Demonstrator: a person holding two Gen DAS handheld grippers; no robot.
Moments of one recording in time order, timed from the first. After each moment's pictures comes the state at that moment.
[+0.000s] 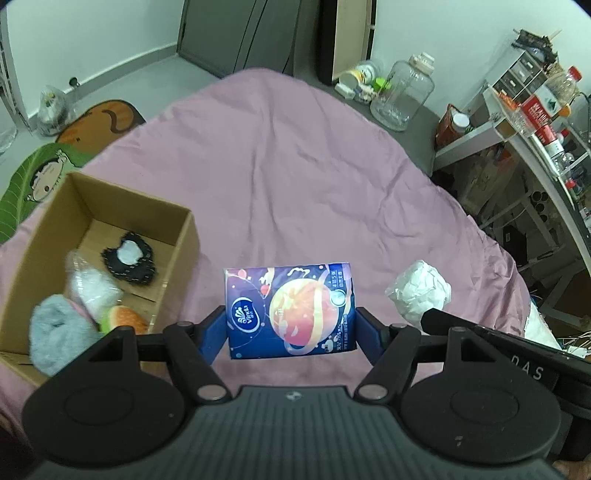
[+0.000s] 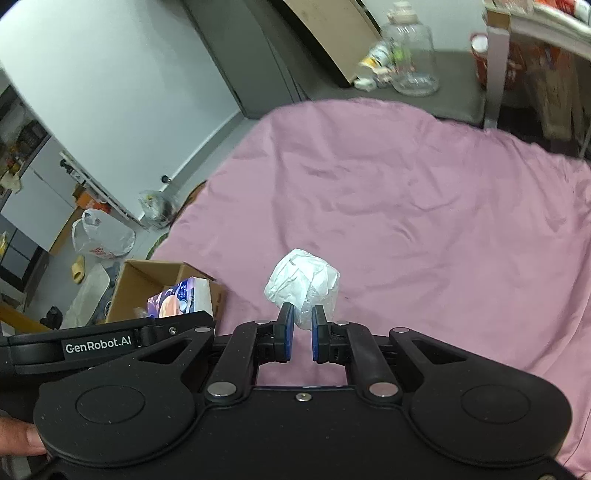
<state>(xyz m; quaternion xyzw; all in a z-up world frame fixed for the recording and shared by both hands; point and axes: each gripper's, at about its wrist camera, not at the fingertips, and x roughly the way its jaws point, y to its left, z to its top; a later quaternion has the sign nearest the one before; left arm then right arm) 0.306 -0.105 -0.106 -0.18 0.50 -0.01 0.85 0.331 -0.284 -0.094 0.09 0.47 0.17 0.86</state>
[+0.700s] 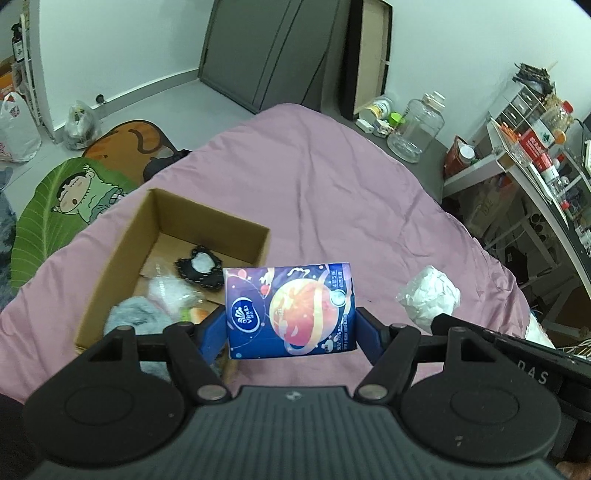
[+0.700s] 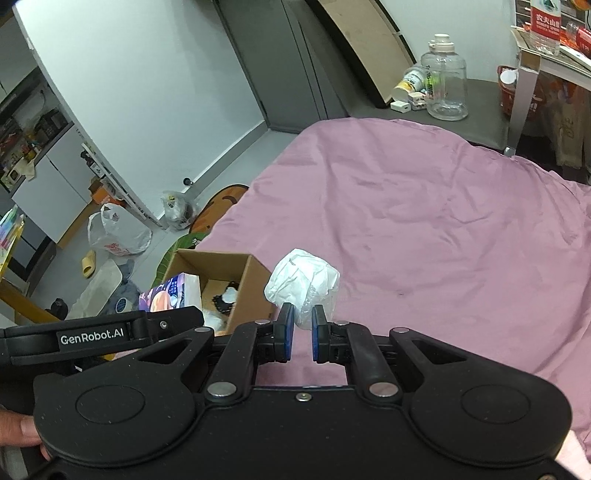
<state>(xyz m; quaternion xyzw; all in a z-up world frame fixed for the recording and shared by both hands) 0.254 -0.037 -0.077 -0.19 0.46 0.01 0.87 0.285 -0.222 -0.062 0.07 0.44 0.18 0.87</state>
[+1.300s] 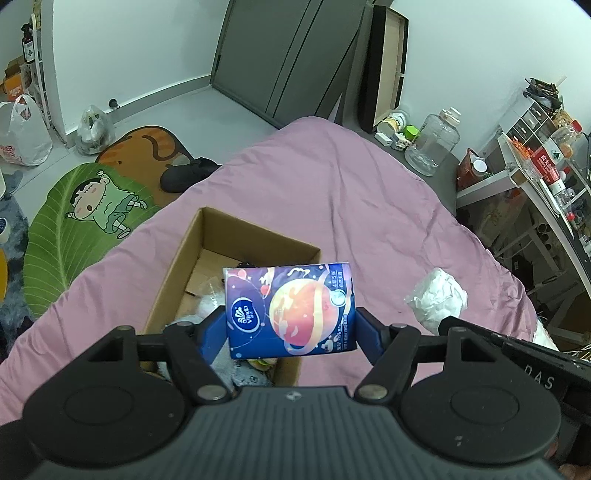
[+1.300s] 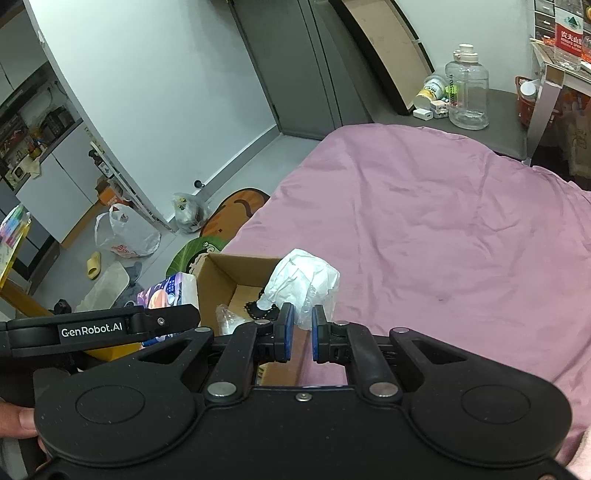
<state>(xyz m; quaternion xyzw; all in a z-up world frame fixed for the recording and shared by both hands) 0.248 0.019 -0.071 -0.19 0.46 0.02 0.87 0.279 -0.170 -0.058 0.07 0.44 0.19 0.88</state>
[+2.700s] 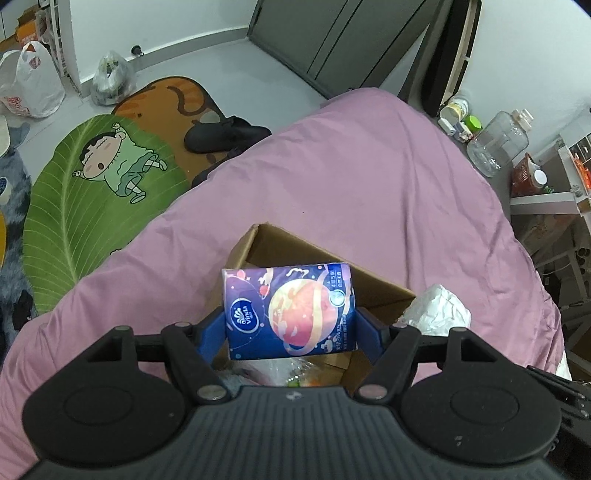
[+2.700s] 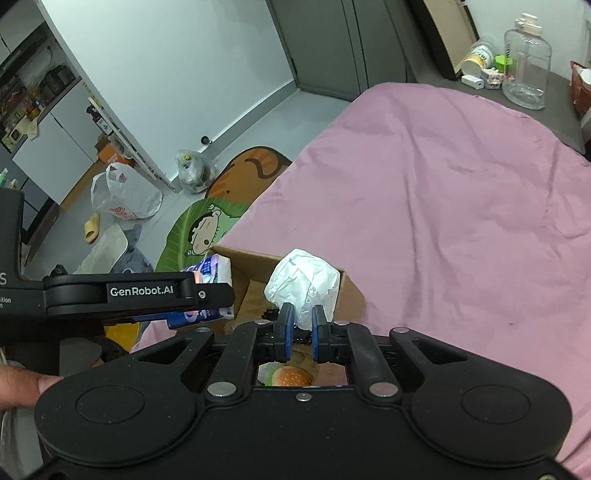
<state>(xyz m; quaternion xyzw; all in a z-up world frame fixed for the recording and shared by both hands) 0.333 0.087 -0.145 -0.22 0.52 0.05 0.82 0.344 -0.088 -0.108 0.04 0.49 0.21 0.84</state>
